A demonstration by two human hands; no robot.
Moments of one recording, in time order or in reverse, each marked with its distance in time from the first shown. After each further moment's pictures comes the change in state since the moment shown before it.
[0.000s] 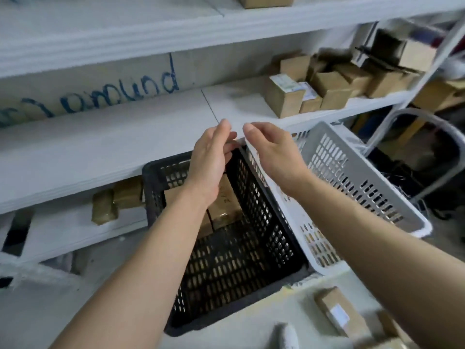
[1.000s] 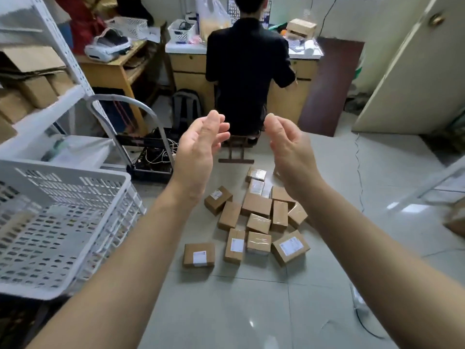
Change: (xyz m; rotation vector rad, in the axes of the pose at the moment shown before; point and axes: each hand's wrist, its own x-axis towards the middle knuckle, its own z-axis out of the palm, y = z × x) left_hand -0.336 -0.027 0.411 -0.052 -1.144 0.032; right_hand -0.454 0.033 -0.373 -0.043 1.198 0.196
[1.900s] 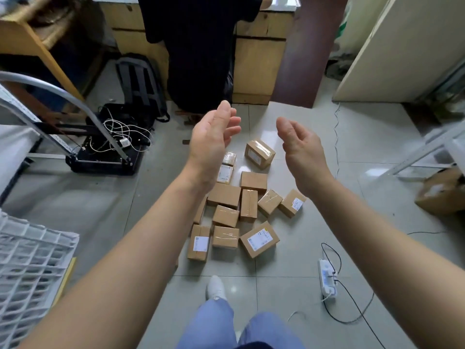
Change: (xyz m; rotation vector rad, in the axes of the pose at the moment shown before) left_hand 0.160 -0.116 0.192 -0.042 -0.042 -0.223; right_hand 0.160 0.141 -0.170 -0.096 0.116 0.243
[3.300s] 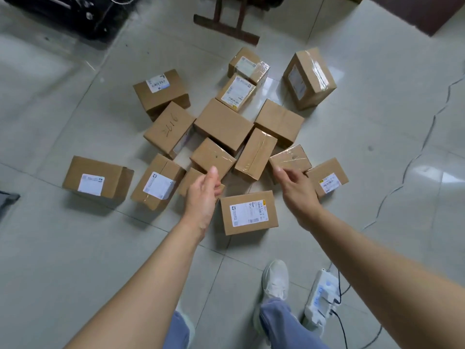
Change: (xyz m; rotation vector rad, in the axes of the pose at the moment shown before) left_hand 0.063 -0.534 0.042 0.059 0.482 -0.630; right_hand 0.139 0.514 -0.004 -0.388 -0.392 0.473
